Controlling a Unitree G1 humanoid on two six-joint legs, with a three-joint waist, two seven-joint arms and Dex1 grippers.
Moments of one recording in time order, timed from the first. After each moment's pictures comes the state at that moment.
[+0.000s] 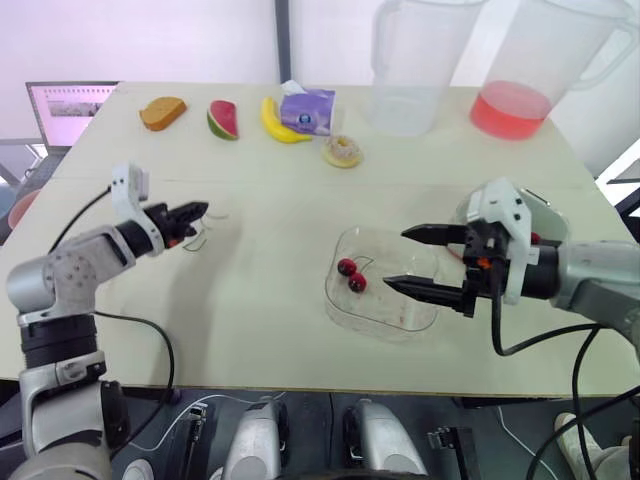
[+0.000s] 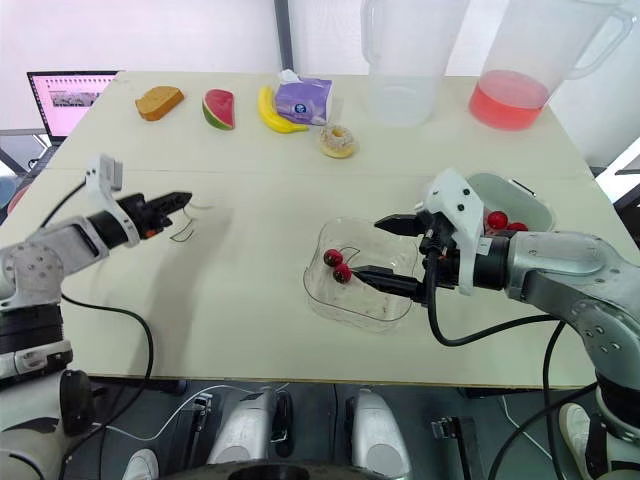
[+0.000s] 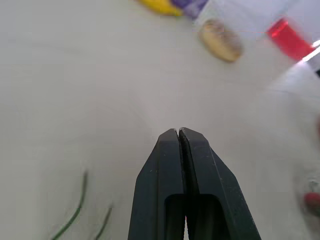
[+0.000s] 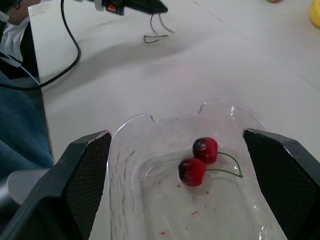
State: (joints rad) left arm -0.52 0.60 0.38 0.17 -0.68 1.01 -0.52; right arm -0.36 -0.93 -0.23 -0.67 0.98 1.08 0.68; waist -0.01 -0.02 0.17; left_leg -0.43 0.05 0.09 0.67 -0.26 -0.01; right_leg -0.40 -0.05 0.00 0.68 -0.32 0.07
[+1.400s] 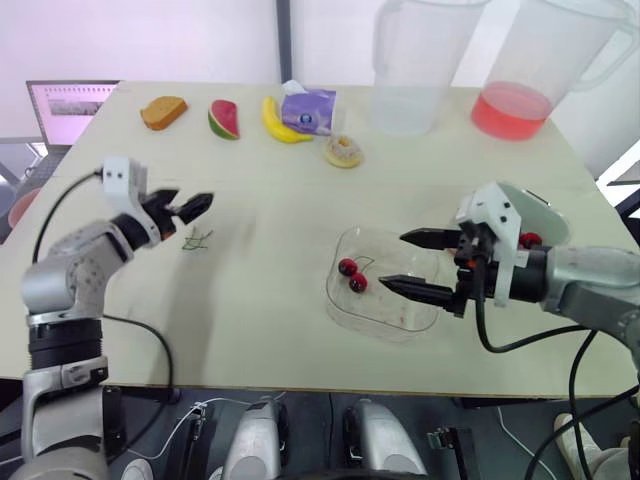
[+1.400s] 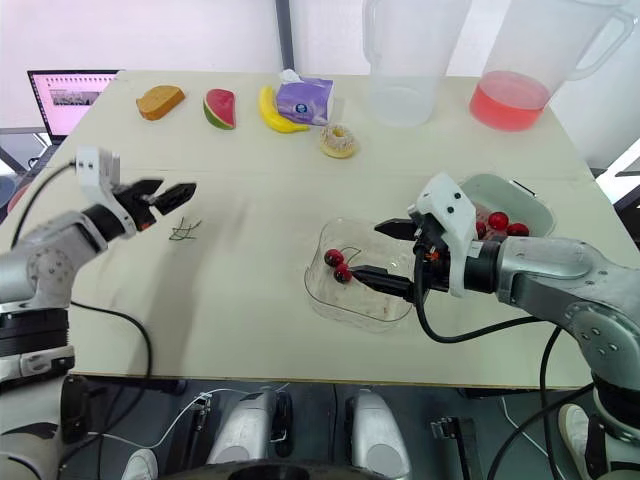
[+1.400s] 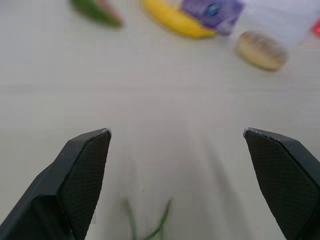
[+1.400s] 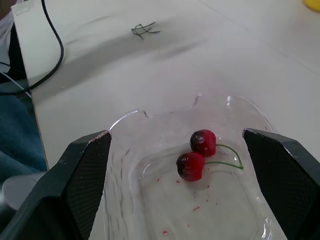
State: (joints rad) left arm -0.54 0.63 0.28 0.01 -0.55 0.73 -0.63; right arm -0.36 -0.93 -0.22 -0.66 1.07 1.12 0.54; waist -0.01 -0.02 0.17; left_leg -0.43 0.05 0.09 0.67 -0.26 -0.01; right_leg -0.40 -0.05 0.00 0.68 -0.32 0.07
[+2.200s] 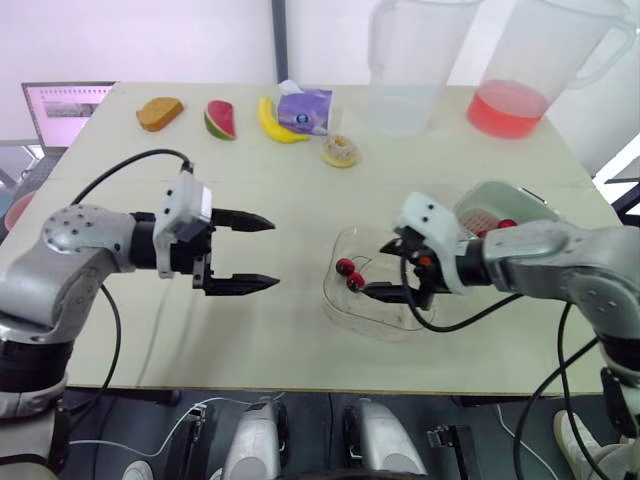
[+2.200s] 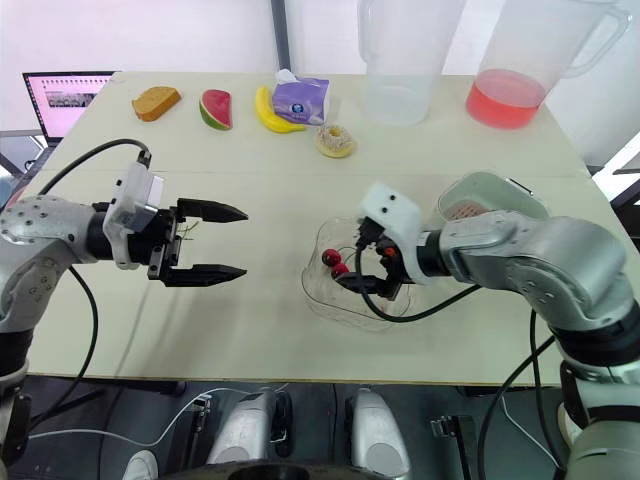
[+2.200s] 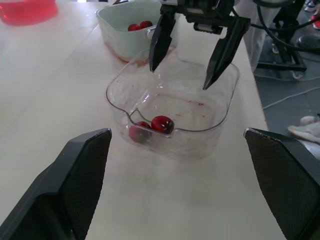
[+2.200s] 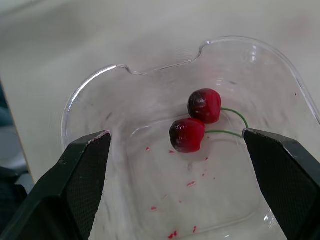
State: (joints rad) left arm -0.47 0.86 0.05 -0.31 -0.64 0.57 -1.24; right arm -0.74 -0.88 0.21 -0.56 0.95 1.35 0.45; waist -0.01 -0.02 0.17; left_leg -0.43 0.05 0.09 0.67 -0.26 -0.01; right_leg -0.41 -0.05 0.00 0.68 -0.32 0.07
